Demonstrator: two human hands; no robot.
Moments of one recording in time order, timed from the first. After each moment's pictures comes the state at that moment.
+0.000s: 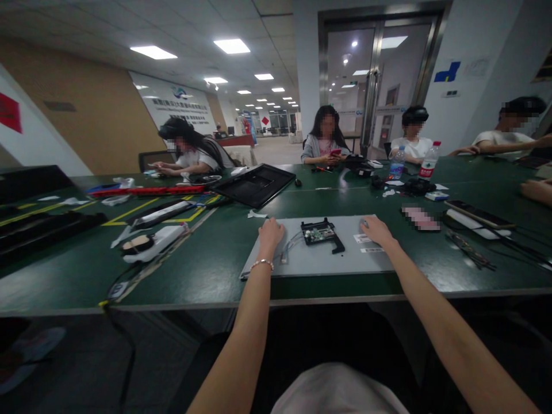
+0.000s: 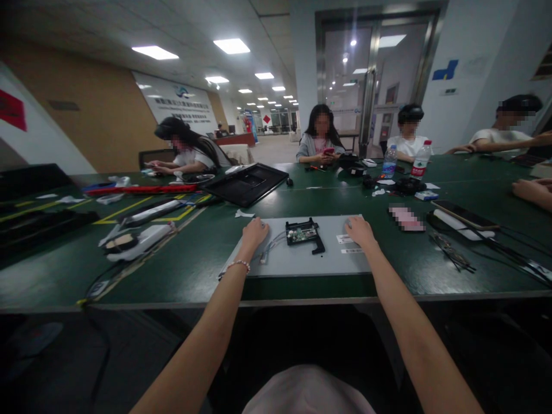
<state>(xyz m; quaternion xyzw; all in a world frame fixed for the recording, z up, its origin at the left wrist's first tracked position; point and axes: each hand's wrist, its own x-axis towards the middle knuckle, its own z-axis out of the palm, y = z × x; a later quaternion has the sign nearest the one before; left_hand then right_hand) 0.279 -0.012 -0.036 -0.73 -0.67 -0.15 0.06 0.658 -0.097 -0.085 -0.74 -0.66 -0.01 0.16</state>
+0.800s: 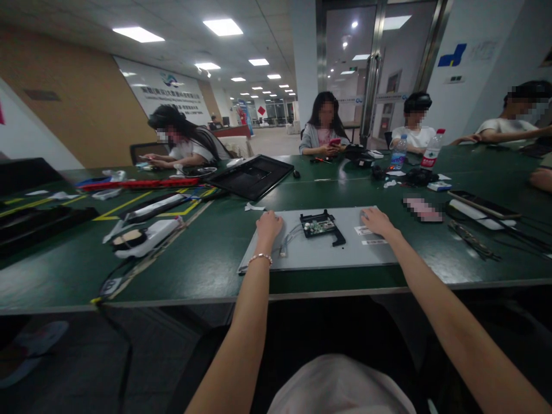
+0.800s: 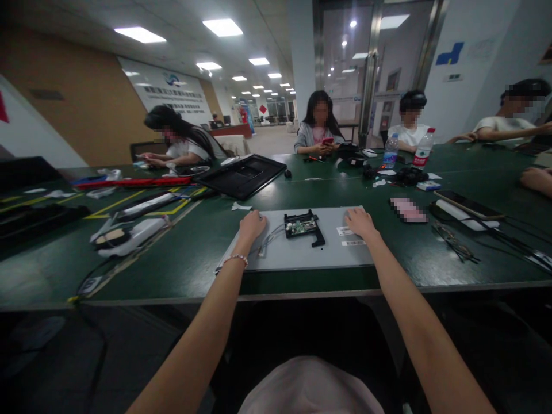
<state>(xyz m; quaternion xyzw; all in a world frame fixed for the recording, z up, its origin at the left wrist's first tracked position) 0.281 -0.008 -0.037 -0.73 -0.66 -0.15 0.05 0.664 -0.092 -0.090 -0.75 -0.66 -0.01 0.12</state>
